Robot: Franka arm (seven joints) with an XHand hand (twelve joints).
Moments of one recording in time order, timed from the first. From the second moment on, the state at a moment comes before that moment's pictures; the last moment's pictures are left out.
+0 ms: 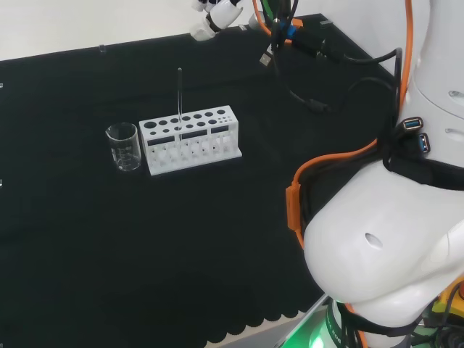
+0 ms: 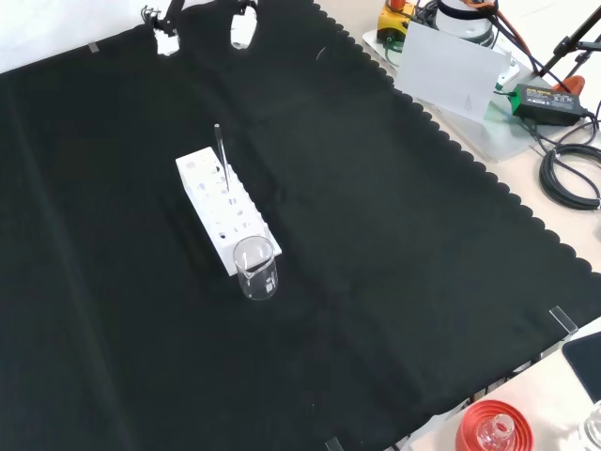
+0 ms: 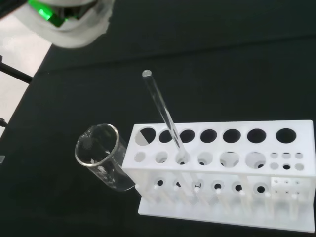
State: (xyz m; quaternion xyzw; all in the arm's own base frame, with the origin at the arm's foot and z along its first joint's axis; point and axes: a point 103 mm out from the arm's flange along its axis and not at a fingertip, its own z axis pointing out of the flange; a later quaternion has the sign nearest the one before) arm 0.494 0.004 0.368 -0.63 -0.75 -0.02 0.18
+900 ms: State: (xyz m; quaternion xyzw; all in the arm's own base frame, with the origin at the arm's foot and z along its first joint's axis) arm 0.524 0.023 0.323 -0.62 -0.75 0.00 0.23
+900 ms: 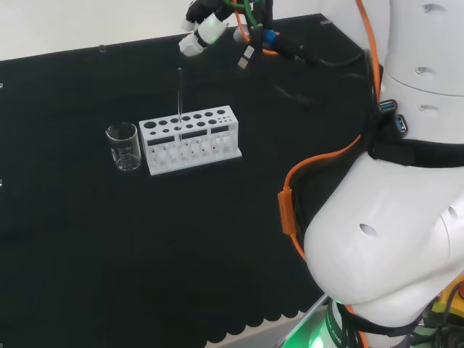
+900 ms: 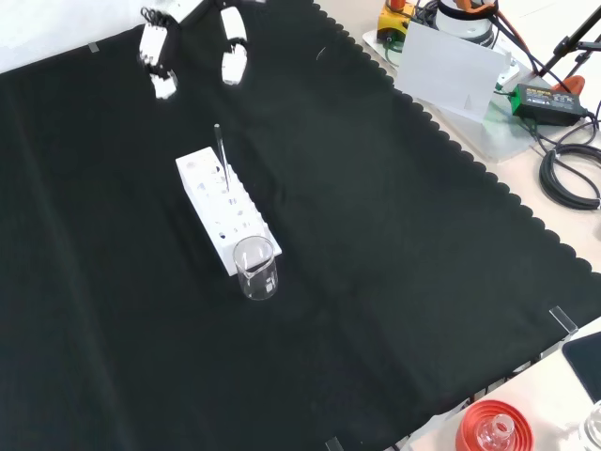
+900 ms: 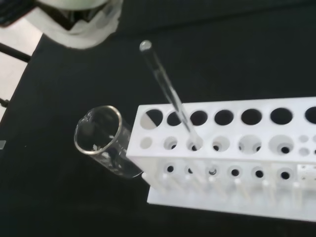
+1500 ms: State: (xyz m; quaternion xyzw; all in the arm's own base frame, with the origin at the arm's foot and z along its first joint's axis) arm 0.525 0.029 0.298 -0.61 -0.75 0.02 0.25
